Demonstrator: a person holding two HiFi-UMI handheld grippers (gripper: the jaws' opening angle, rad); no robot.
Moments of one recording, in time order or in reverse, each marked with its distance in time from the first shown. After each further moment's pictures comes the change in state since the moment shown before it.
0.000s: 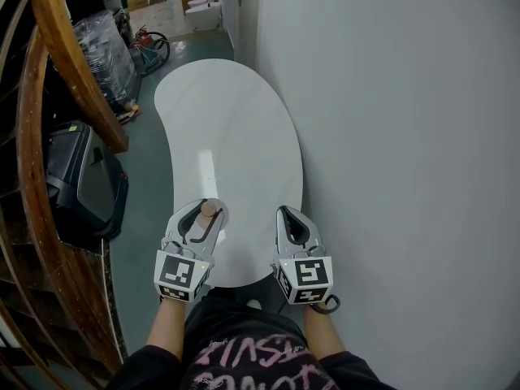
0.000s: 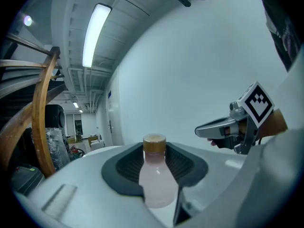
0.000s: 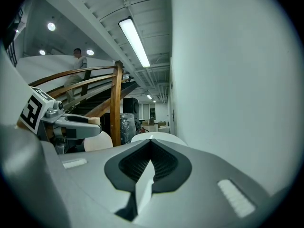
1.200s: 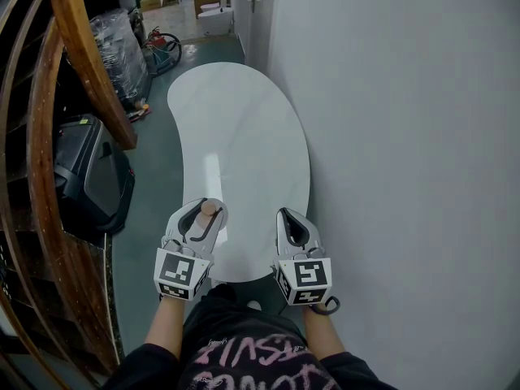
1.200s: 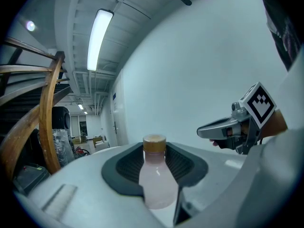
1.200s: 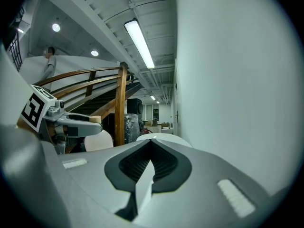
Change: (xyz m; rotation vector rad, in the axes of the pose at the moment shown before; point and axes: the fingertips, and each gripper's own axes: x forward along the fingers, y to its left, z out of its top) left arm -0.035 0.004 -0.003 0.000 -0.016 0.041; right arm -0.015 0.029 -0.001 -0.021 -0.014 0.039
